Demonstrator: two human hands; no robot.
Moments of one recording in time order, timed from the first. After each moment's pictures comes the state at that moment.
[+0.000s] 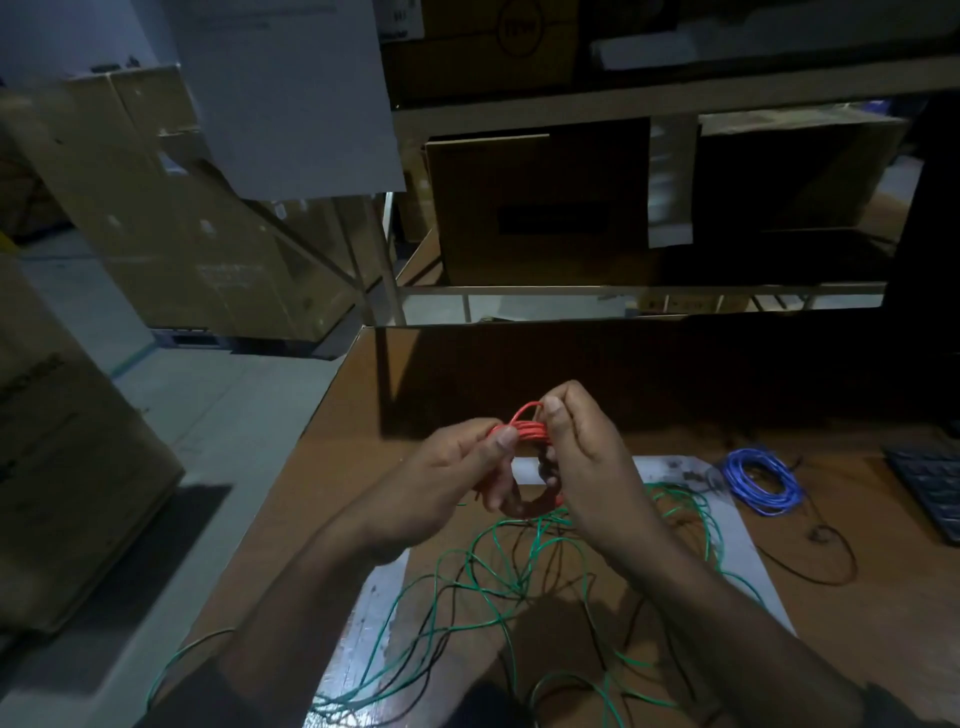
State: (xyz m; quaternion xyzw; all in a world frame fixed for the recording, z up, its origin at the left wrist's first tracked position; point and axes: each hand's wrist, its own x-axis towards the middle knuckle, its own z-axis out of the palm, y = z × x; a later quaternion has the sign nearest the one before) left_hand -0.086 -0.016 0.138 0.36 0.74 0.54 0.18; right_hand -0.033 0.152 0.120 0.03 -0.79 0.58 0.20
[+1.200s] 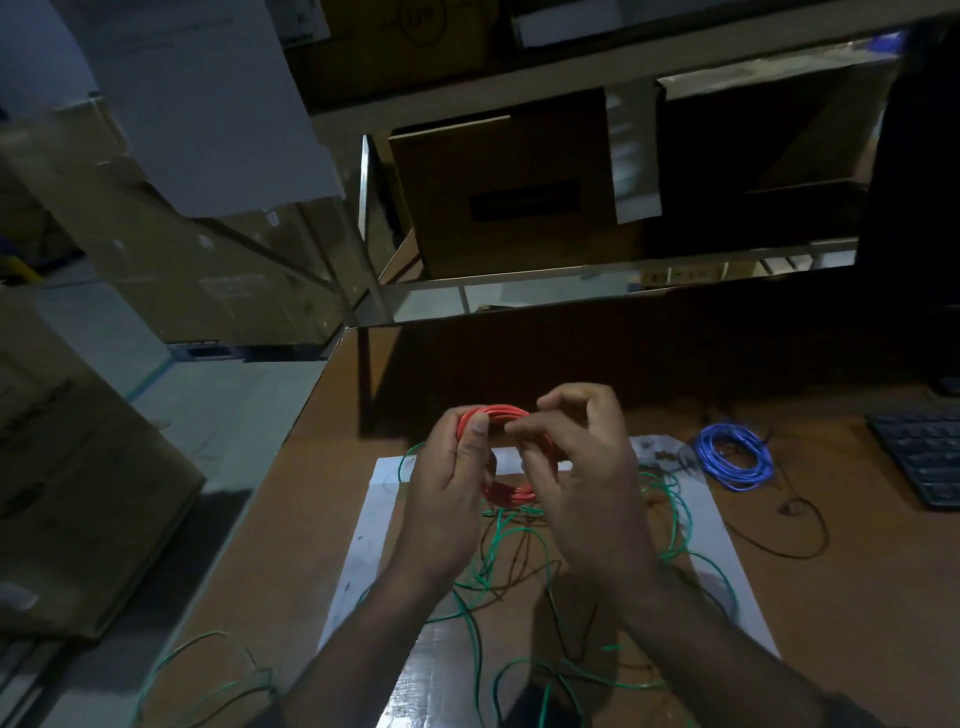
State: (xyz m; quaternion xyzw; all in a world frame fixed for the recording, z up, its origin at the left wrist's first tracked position) left_hand -0.052 0.063 0.099 0.21 0.76 0.62 -0.04; right_hand -0.007 0.194 0.095 0.01 -0.82 0.41 0.40
